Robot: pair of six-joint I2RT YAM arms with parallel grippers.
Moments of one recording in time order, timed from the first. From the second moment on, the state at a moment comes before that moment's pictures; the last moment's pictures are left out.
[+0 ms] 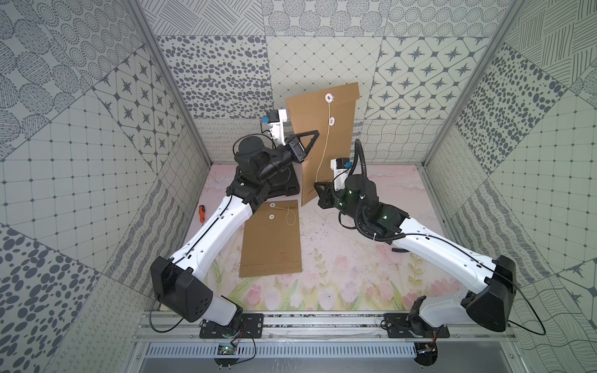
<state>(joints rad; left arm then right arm) -0.48 1.47 1.50 0.25 0.51 -0.76 0.85 1.42 1.31 -0.15 0.16 0.54</state>
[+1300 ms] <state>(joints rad) -0.44 1.50 1.54 0.15 0.70 -0.73 0.68 1.18 1.17 -0.33 -0.24 0.53</state>
